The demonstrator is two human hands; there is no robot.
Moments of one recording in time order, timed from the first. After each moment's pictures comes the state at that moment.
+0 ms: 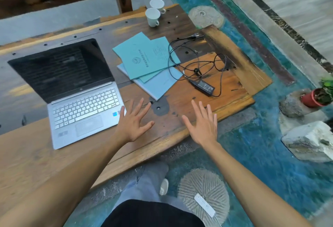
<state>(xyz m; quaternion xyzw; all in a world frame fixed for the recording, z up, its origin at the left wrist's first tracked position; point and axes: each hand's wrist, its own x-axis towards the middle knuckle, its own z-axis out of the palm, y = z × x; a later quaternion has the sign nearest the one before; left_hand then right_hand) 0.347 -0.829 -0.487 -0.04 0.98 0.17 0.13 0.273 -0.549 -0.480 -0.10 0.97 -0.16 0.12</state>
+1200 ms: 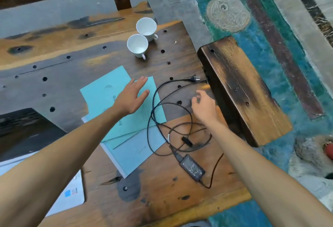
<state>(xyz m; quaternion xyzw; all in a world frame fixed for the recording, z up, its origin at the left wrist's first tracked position) -0.089 -0.884 -0.490 -0.16 0.93 0.31 0.12 -0.189 -0.620 -0.501 -0.01 0.93 -0.29 0.23</state>
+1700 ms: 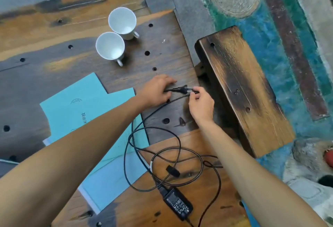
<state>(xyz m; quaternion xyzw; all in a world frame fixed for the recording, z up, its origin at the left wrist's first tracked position) -0.265 -0.820 -0.556 -0.05 0.93 0.31 0.19 -0.293 -0.632 -0.576 0.04 0.92 -0.34 0.17</state>
